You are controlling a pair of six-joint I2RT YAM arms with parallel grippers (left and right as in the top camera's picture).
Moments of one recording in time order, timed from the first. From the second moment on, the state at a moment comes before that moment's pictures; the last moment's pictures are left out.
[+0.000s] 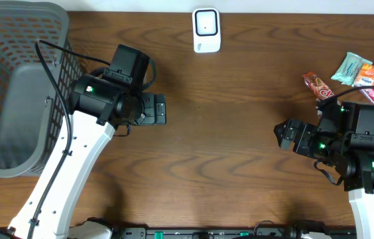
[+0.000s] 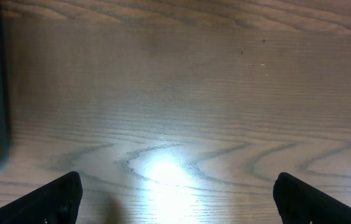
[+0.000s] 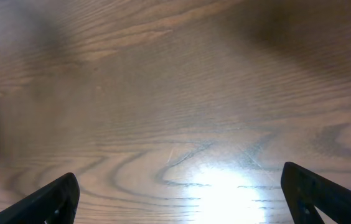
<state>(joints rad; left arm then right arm) -0.36 1.45 1.52 -1.31 -0.01 -0.38 -0.07 0.99 1.02 -1.06 -0.30 0.27</state>
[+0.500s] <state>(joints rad) -0.36 1.45 1.52 -1.31 -0.01 -0.38 -0.07 0.99 1.02 -1.03 -0.30 0.20</state>
